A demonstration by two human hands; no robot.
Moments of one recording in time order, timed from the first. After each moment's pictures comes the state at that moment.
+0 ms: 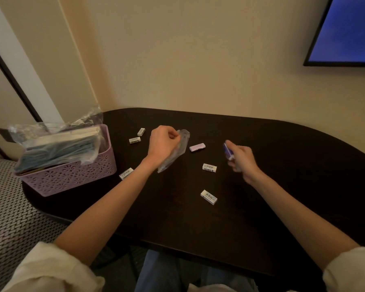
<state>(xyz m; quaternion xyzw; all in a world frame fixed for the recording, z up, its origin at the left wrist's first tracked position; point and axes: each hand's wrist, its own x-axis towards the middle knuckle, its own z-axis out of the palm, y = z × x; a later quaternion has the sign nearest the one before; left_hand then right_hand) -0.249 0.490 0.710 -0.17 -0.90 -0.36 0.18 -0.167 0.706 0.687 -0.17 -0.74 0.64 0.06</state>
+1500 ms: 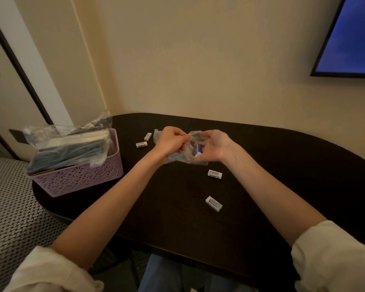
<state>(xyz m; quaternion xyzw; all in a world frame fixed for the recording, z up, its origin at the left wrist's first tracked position) -0.227 0.488 0.755 -0.11 -0.83 -0.55 -0.04 -0.213 0.630 0.759 -0.24 -0.36 0.87 -0.23</state>
